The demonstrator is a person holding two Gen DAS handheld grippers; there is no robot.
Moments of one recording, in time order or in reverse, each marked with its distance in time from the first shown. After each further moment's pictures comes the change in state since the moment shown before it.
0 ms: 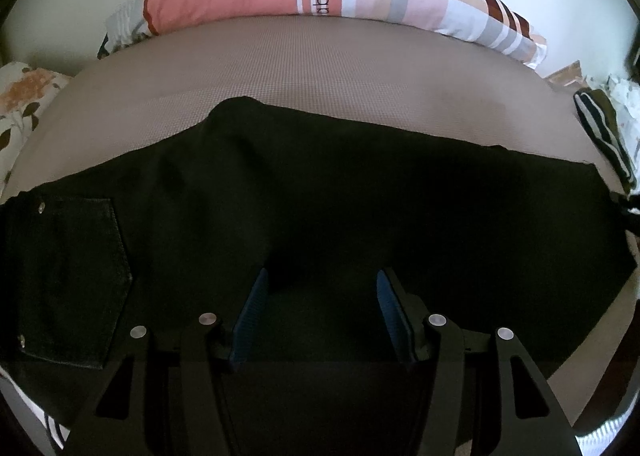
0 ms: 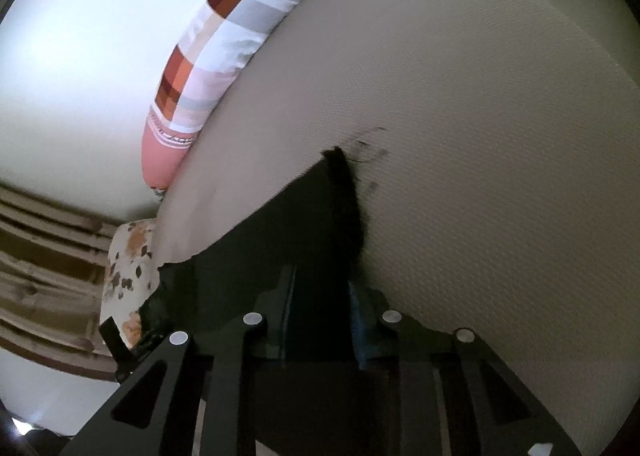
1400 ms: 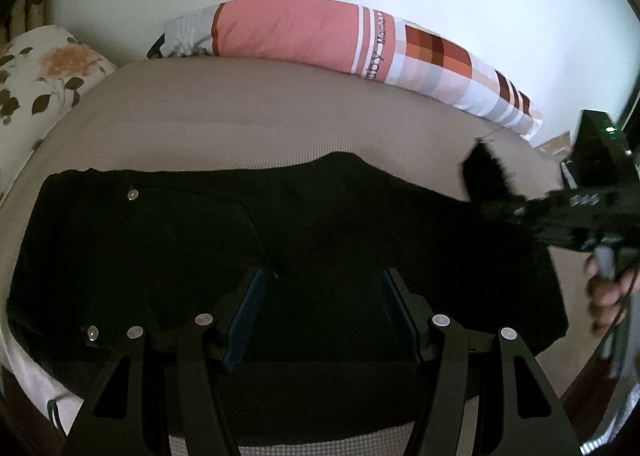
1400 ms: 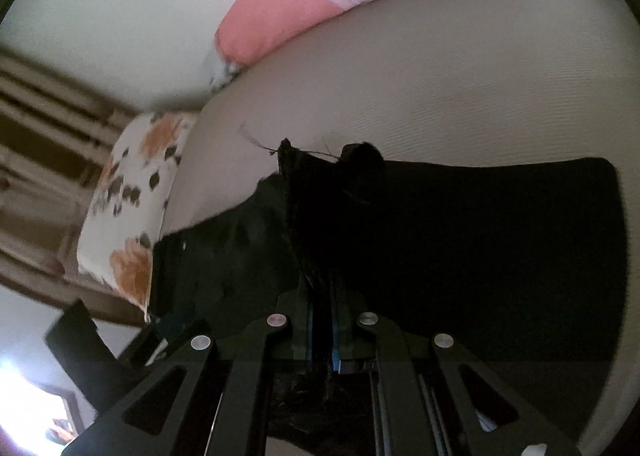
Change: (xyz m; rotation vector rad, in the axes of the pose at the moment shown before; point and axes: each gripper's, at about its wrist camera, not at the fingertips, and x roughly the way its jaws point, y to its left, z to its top) left arm -0.064 0.095 -0.025 -0.135 -0.176 -0.094; right arm 0.231 0.320 -0.102 -0.304 0.194 -0.033
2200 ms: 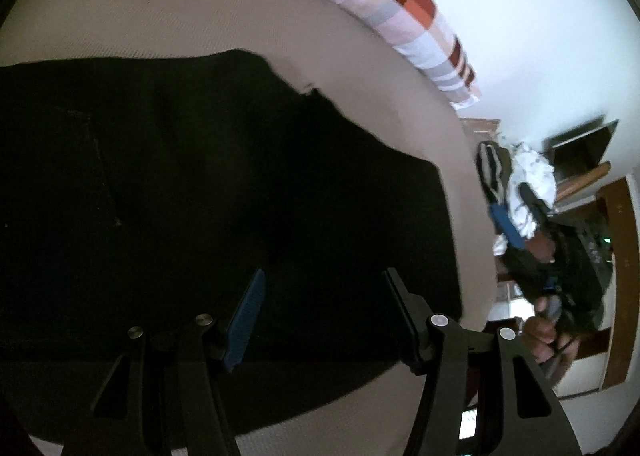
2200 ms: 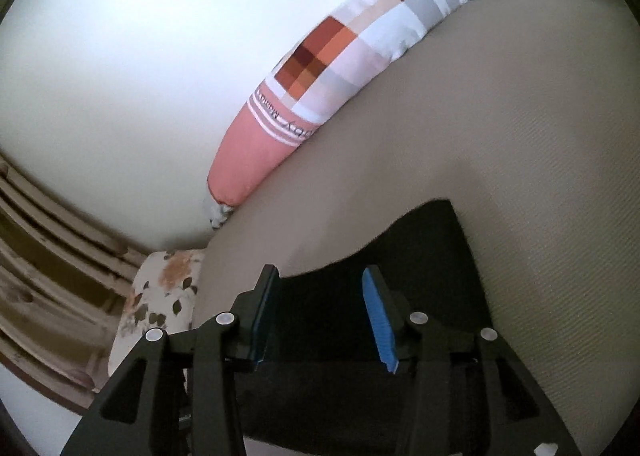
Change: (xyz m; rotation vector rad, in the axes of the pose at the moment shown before) left arm 0.060 -0.013 0.013 -0.194 0.369 -0.417; right arm -0.125 -0.048 -0.046 0.276 -0.488 0.027
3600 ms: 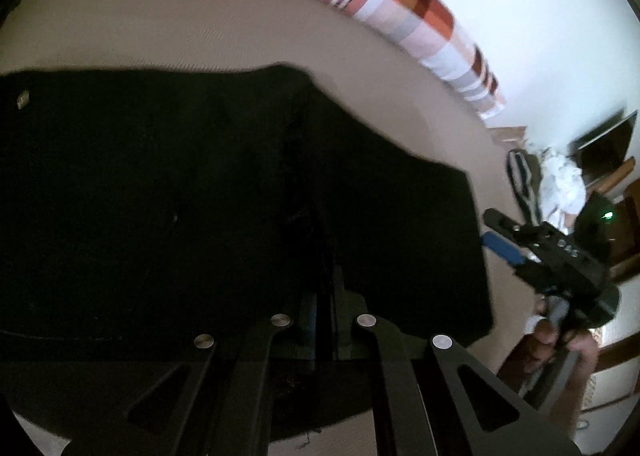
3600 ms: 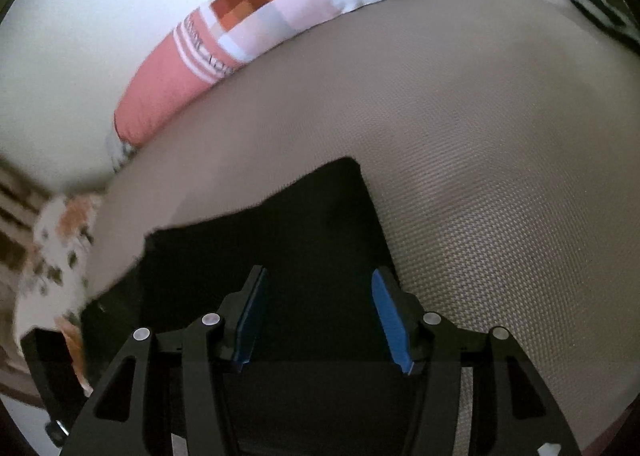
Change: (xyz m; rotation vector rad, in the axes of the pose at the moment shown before) left arm 0.003 0.016 -0.012 0.041 -0.101 0.128; right arm 0.052 -0.010 -0.028 -0.154 0.173 -0.400
